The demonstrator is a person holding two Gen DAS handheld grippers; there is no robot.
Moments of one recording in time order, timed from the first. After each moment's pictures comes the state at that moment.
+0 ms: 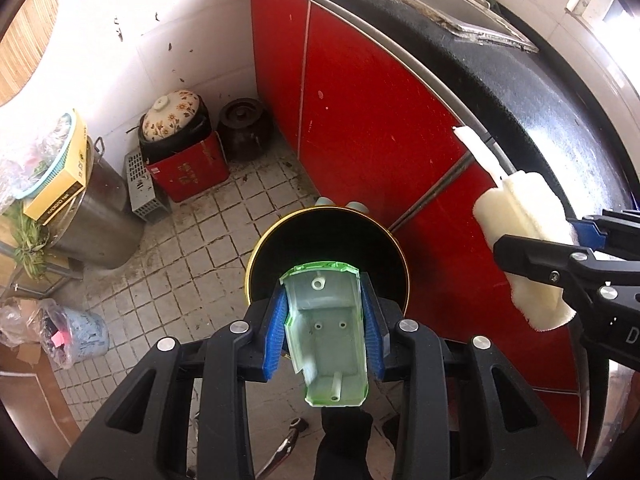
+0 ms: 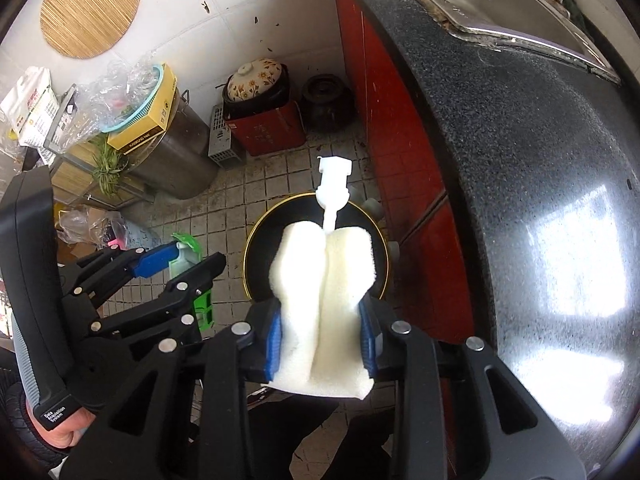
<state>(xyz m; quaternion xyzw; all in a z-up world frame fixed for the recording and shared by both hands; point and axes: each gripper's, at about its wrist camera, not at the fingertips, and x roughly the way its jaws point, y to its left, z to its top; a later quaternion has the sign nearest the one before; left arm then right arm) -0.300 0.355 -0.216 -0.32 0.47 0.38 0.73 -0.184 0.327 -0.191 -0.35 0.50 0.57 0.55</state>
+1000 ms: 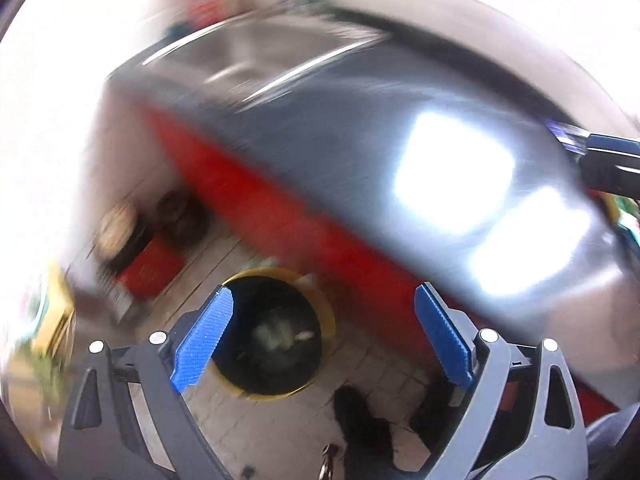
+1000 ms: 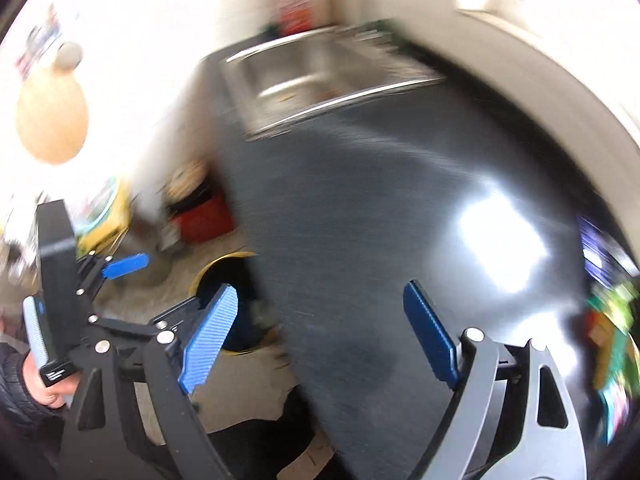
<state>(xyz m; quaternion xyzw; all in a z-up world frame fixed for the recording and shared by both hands) -0.176 0.253 -0.119 -0.15 0.47 0.25 0.83 -0.036 0.133 -0.060 -0.20 0.45 0.48 0.73</state>
